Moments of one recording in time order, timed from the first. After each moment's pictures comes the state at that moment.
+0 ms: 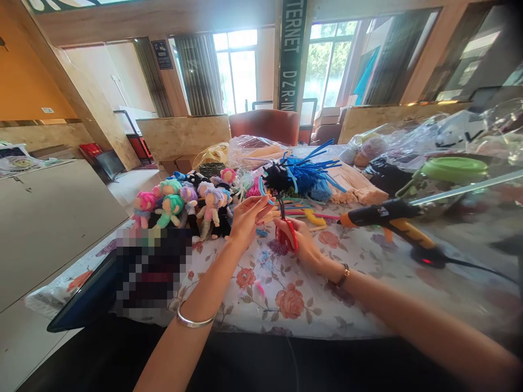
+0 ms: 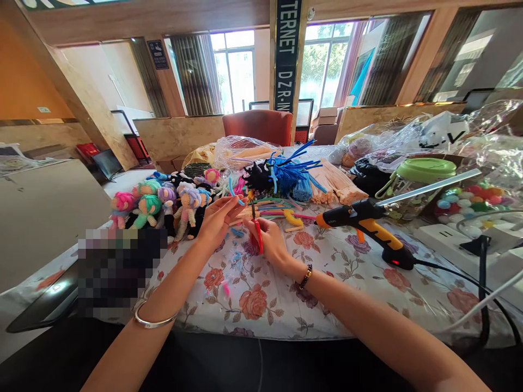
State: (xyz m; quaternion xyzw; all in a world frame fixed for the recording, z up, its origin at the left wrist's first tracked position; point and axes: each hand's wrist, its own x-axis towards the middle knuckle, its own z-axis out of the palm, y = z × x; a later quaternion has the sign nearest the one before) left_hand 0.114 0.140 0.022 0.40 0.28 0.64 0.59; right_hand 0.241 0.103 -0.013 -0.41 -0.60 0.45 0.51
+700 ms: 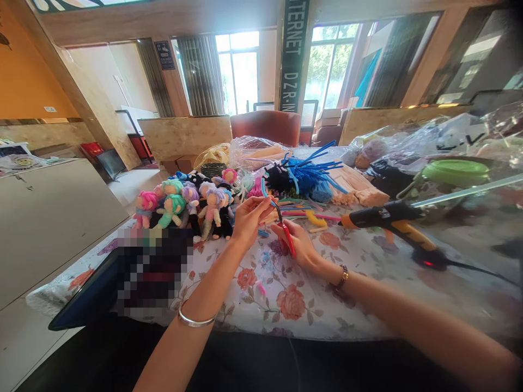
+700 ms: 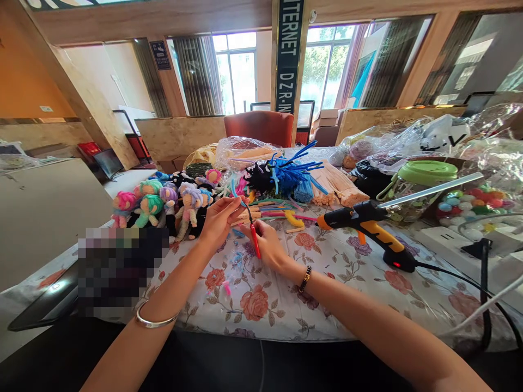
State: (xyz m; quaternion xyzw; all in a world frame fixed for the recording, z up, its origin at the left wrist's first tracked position) left_hand 0.115 0.135 0.023 0.43 0.28 0.65 0.56; right_hand 0.237 0.104 -0.018 -0.45 -0.66 0.36 0.49
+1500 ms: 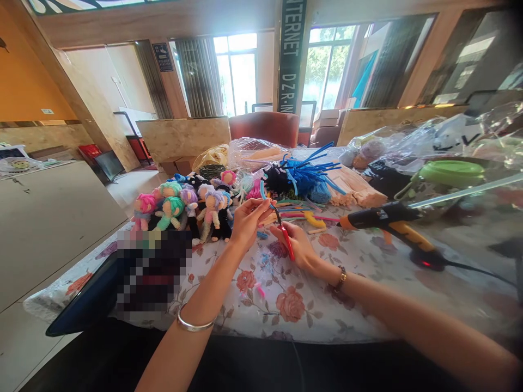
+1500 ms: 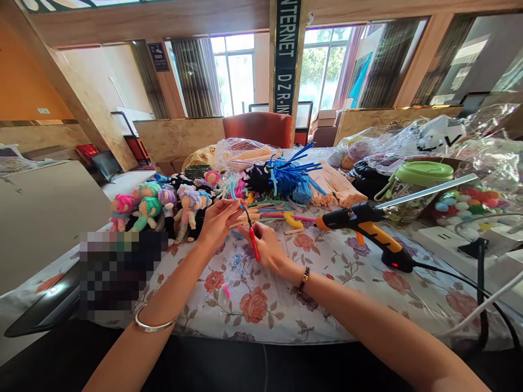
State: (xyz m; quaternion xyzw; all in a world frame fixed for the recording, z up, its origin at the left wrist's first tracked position) left_hand 0.115 0.129 0.030 0.41 0.32 0.63 0.57; right_hand 0.238 0.105 -0.019 -0.46 -0.66 0.35 0.47
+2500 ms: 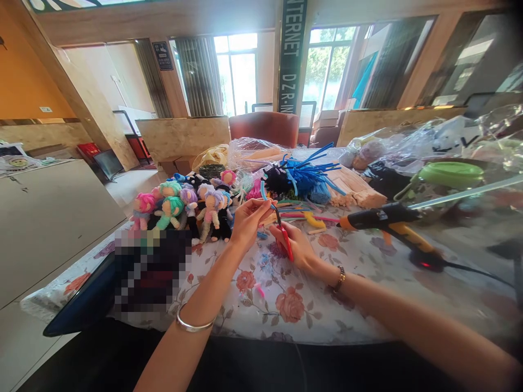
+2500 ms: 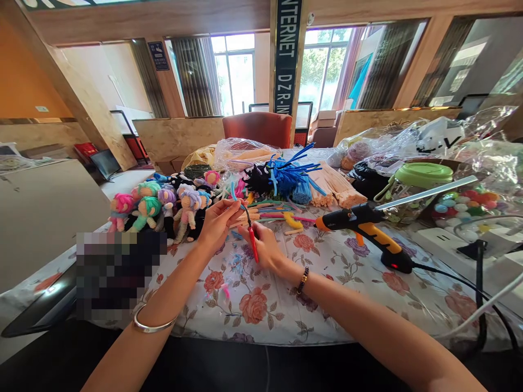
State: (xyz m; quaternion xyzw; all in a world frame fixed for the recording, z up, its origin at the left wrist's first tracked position) left_hand 0.115 0.136 0.023 0.44 0.29 0.64 0.56; right_hand 0.236 0.102 -0.013 -0.46 -0.66 0.36 0.47
